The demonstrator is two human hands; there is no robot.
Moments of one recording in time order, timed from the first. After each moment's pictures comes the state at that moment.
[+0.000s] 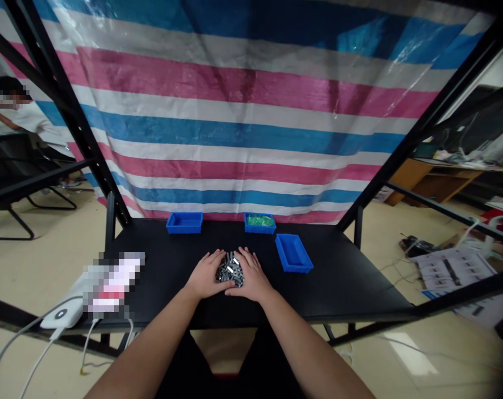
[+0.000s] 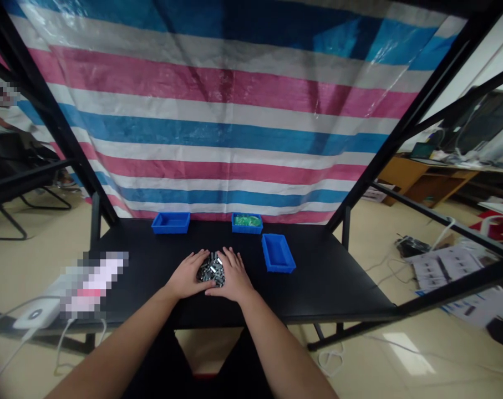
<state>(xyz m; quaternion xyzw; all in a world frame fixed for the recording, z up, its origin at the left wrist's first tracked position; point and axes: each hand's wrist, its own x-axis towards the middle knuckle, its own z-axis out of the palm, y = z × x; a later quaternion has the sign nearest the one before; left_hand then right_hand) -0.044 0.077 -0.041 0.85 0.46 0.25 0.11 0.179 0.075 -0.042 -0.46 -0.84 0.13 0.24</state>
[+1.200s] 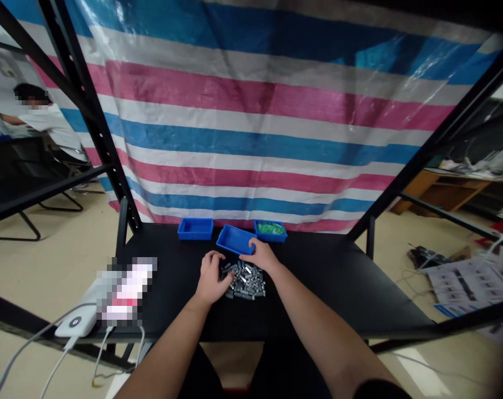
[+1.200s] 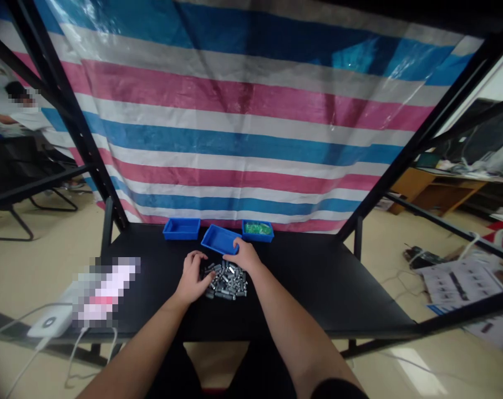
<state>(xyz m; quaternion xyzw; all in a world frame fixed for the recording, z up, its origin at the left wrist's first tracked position) -0.054 0.077 -0.033 0.70 0.54 0.45 0.12 0.163 0.162 0.003 -0.54 -0.76 0.20 0.31</state>
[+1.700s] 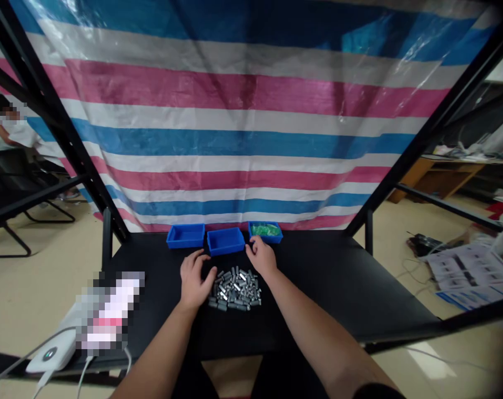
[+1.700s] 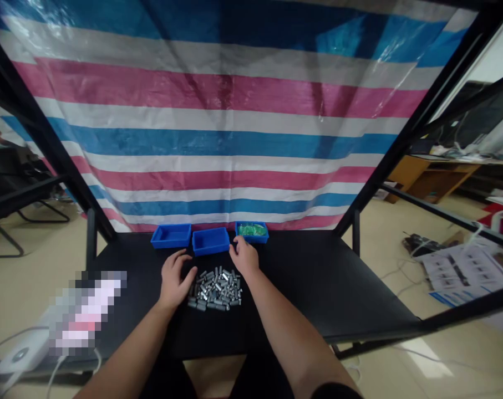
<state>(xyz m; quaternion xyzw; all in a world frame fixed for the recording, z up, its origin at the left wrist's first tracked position) -0.073 0.097 -0.027 0.69 0.57 0.45 0.03 0.180 0.179 -0.019 -0.58 -0.71 0.07 0.39</state>
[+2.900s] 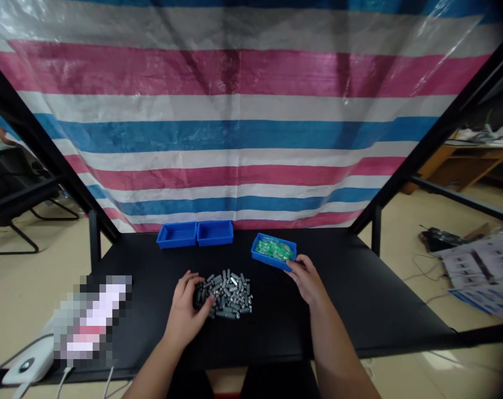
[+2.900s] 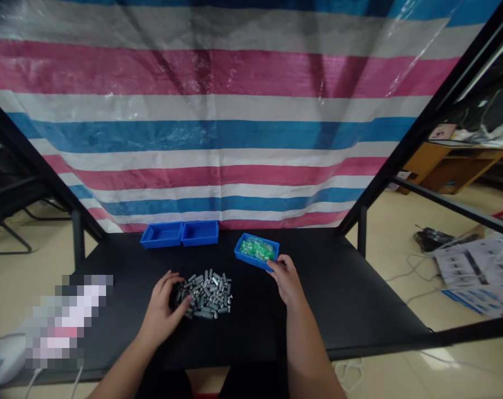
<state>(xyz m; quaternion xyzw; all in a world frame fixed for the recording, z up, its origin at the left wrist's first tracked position) -0.054 0.054 -0.039 0.72 0.58 0.38 0.08 0.309 0.129 -0.034 -0.52 -0.34 0.48 0.63</state>
